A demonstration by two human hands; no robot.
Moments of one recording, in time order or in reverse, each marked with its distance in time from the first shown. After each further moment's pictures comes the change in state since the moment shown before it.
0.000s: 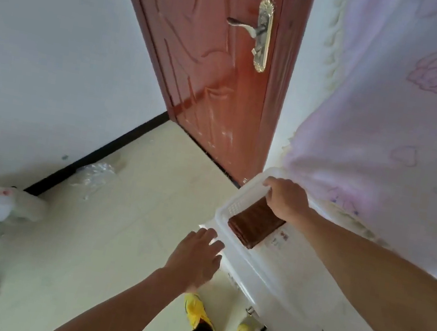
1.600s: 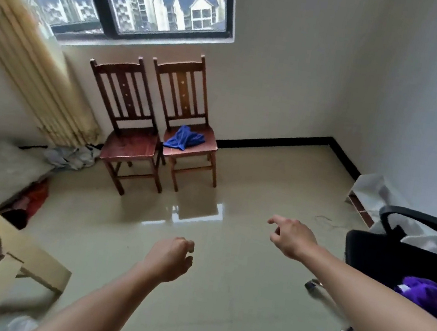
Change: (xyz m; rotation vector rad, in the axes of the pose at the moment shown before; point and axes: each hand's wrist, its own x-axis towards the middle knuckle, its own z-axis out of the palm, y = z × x) left_hand -1.155 -0.209 0.275 -0.704 0.471 -2.314; right_hand -0.758 -1.160 0.473 -0.482 -0.682 -1.978
